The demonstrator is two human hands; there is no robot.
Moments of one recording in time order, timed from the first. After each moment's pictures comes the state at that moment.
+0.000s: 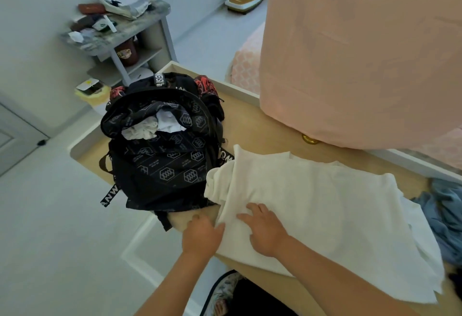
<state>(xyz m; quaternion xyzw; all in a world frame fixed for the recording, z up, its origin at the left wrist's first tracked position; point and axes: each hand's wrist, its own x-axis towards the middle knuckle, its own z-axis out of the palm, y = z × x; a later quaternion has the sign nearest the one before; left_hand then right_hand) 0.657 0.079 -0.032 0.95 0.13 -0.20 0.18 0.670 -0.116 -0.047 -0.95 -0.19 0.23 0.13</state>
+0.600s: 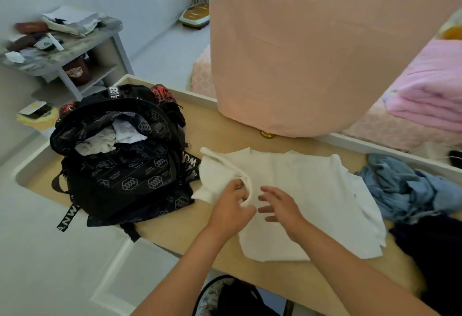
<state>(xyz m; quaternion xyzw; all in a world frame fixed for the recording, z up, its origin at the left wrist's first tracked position) 0.669 -0.035 0.023 0.86 -0.15 -0.12 0.48 0.638 -0.203 0.025 -0.73 0.27 0.15 0.61</state>
